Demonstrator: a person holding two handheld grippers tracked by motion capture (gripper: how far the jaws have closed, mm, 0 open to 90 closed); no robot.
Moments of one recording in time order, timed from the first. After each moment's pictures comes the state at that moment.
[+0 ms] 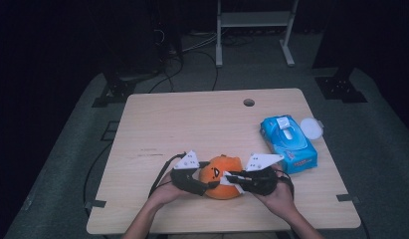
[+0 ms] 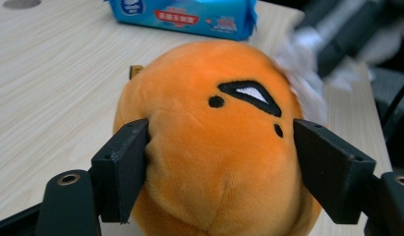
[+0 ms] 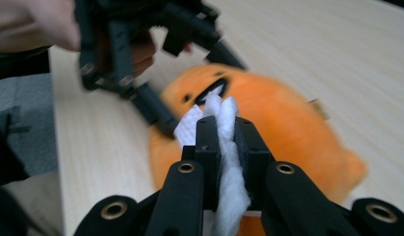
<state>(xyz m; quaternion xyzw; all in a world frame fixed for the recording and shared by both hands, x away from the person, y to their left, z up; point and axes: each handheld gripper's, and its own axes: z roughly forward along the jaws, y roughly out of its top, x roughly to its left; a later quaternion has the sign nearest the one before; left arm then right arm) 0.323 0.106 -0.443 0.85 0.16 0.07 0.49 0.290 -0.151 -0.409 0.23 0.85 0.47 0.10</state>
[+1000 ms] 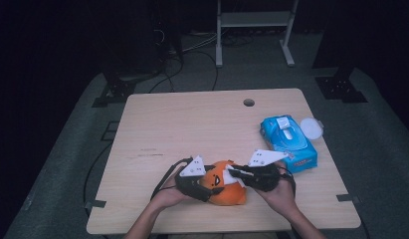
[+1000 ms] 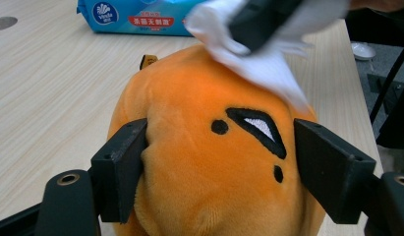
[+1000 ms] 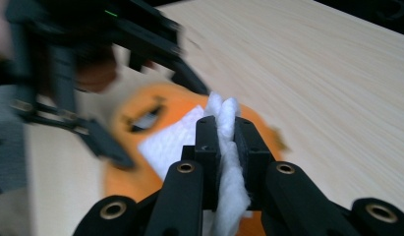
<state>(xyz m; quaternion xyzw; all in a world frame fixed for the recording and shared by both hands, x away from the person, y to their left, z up) 0.310 0.093 -0.437 0.86 0.13 0.08 0.48 0.296 -0.158 -0.405 0.25 0.83 0.48 0.13</state>
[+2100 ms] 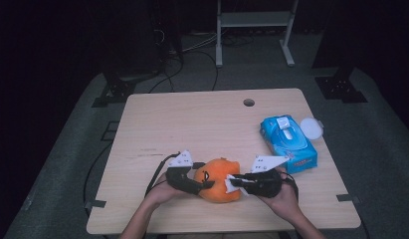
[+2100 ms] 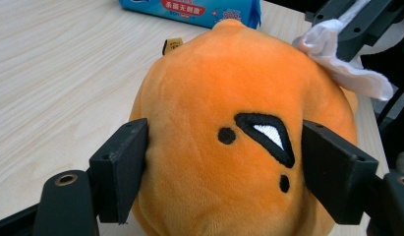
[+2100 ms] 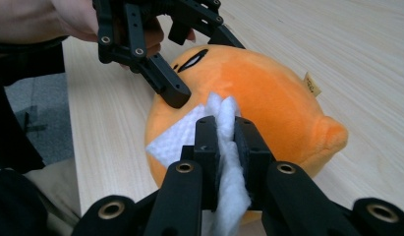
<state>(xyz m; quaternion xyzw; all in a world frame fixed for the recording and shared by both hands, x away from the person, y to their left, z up) 0.329 0.122 -0.450 0.84 0.20 0.04 0.50 0.286 -0.163 -0.416 0.23 0.85 0.47 0.07</state>
